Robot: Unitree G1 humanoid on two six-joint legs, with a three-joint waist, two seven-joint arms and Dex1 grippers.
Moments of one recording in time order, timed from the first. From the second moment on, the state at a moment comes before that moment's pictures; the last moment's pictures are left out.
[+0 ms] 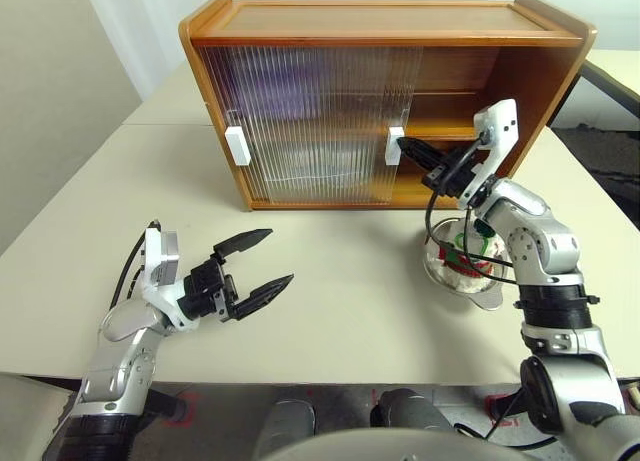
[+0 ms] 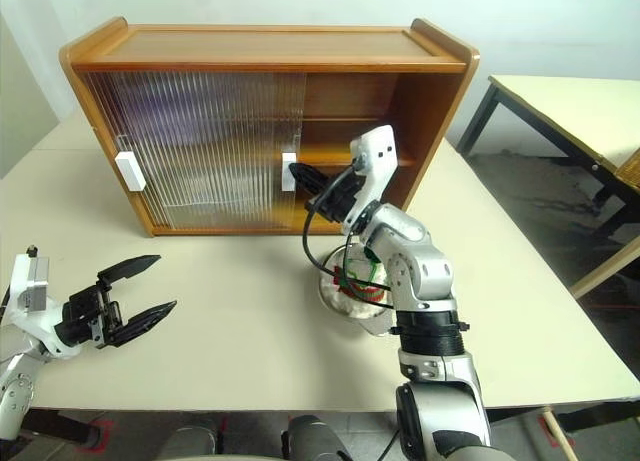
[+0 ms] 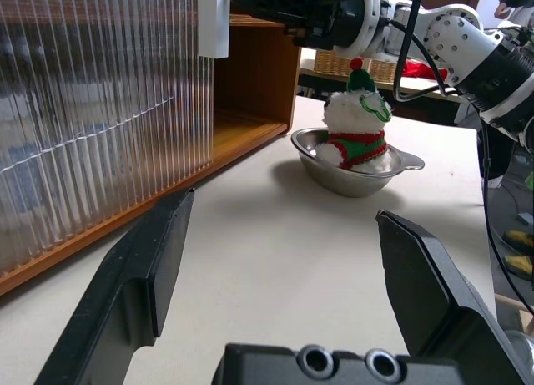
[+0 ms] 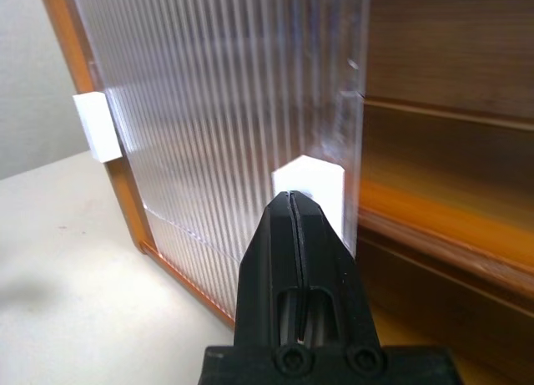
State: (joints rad) left arm 0.12 0.53 0.17 -0.09 -0.59 -0.08 -1.15; right arm -0.52 -0.30 -0.07 0.00 0.44 0.43 0.67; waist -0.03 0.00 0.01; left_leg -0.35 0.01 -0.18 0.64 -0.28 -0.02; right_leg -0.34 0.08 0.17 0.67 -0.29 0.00
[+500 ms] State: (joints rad) left arm 0.12 0.53 0.17 -0.09 -0.58 -0.08 -1.16; right arm -0.54 -0.35 -0.08 -0.03 0.47 0.47 0.66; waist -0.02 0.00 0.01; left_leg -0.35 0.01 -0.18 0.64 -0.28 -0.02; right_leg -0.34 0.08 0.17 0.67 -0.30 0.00
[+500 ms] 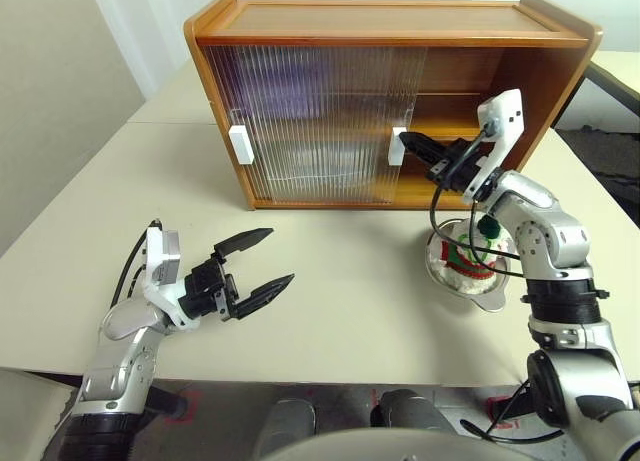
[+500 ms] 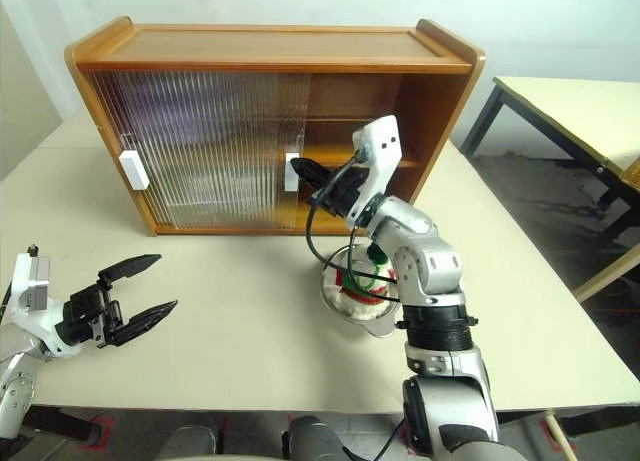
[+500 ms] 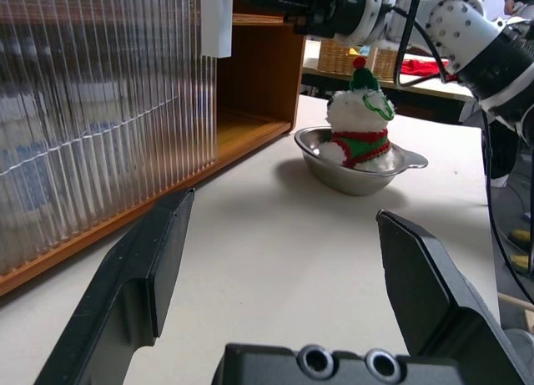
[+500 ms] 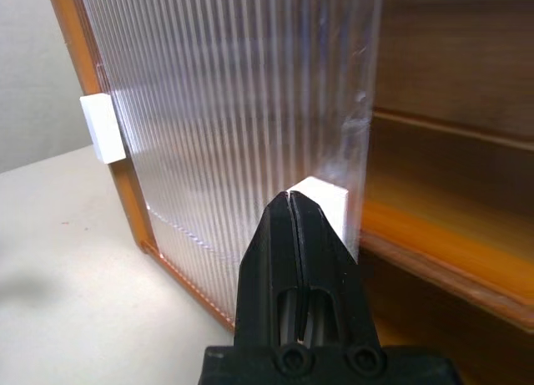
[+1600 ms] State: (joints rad) left arm 0.12 0.50 0.17 -0.11 -0.60 -0.09 -1.18; right arm -0.53 -0.38 -0.07 -0.02 0.46 0.49 0.67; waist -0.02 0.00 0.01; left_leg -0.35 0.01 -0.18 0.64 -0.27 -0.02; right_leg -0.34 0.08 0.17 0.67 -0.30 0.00
